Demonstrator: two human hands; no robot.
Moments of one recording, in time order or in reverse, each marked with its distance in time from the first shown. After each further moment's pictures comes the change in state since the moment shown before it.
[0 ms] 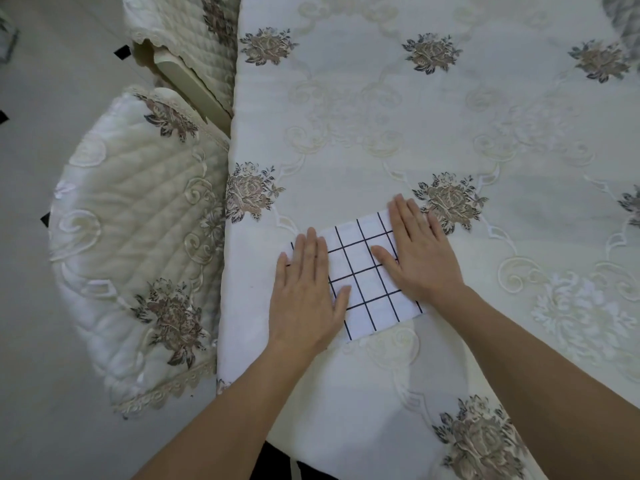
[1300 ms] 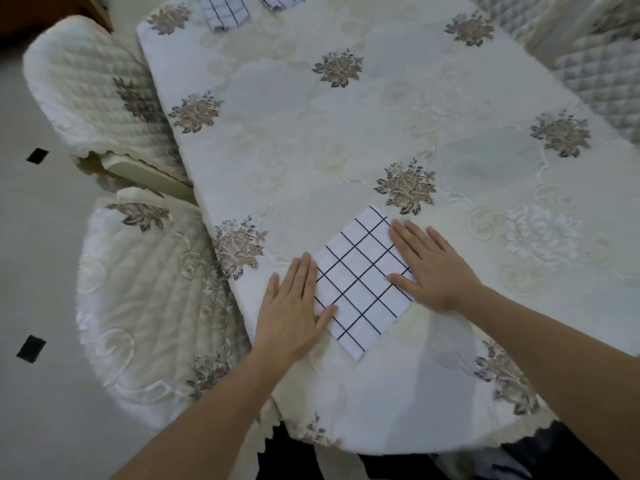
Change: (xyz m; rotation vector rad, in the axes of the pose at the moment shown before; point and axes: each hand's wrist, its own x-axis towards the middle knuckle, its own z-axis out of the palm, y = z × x) left_hand 0.034 -0.080 -0.033 0.162 -0.281 0.456; right_hand -0.069 -0.011 -0.012 -0.038 -0.120 0.156
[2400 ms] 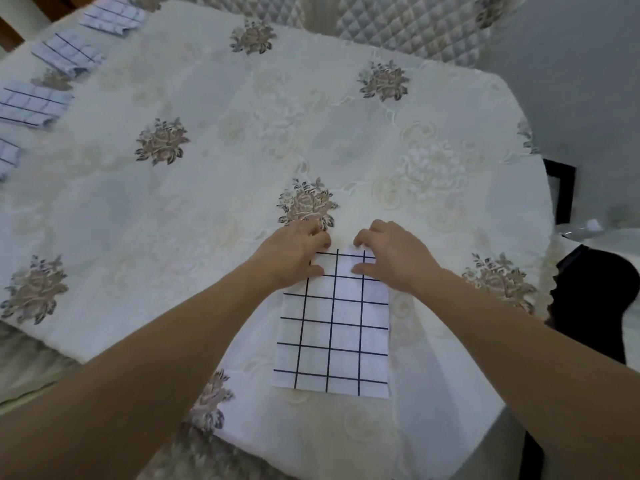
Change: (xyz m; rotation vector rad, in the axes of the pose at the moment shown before) left_hand 0.222 0.062 -0.109 0.184 -0.183 1.003; right_hand 0.000 -0.027 -0.045 0.506 0.044 0.784
